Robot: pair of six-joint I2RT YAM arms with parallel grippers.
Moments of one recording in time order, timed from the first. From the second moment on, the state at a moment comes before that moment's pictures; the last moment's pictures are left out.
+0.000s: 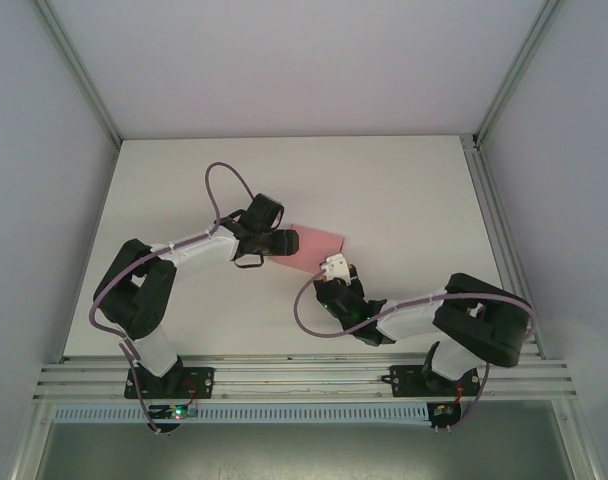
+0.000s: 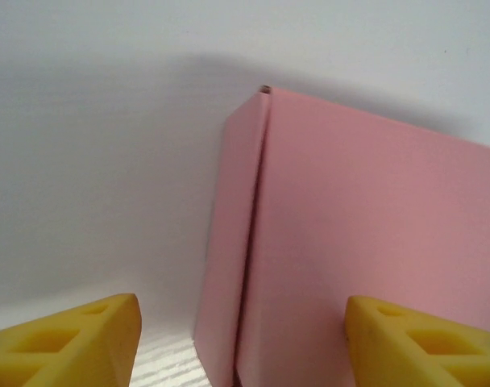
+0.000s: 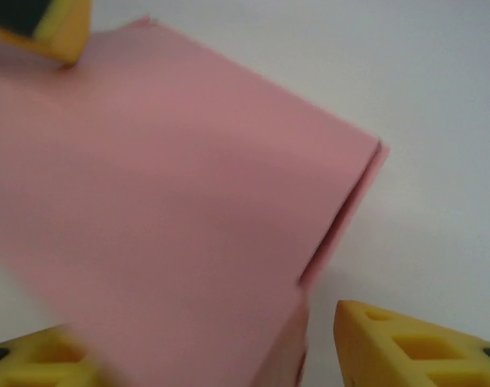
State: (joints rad) left arm -0.55 1.72 1.06 -0.32 0.15 -0.55; right arm 1.05 1.51 0.39 0.44 0.67 0.34
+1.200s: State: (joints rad) left arm -0.39 1.78 0.90 0.03 0.56 -0.64; right arm 0.54 1.09 0.42 0.10 -0.04 0.55
